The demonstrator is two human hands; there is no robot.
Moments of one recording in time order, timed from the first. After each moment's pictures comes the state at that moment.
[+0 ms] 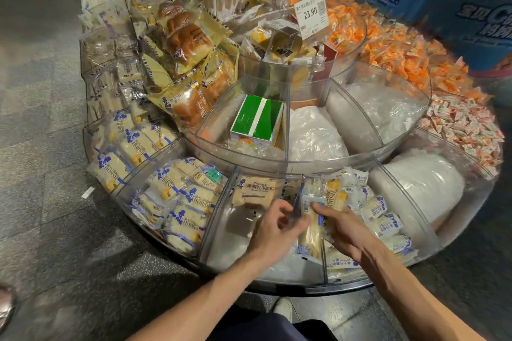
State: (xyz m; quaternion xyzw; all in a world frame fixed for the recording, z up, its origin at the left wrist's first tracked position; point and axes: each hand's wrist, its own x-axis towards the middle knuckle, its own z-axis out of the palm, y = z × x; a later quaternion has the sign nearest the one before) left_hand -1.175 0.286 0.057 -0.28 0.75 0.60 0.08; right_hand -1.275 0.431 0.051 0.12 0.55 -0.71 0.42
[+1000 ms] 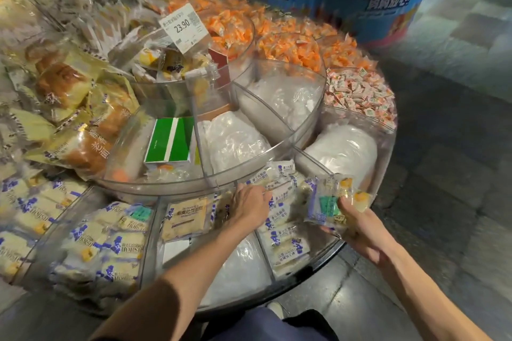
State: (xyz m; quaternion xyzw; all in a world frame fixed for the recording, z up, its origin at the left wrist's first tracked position) left_hand -1.298 0.356 0.030 -0.11 0.95 0.28 0.12; right_hand -1.282 0.591 0.044 0.21 0.52 -0.80 0.23
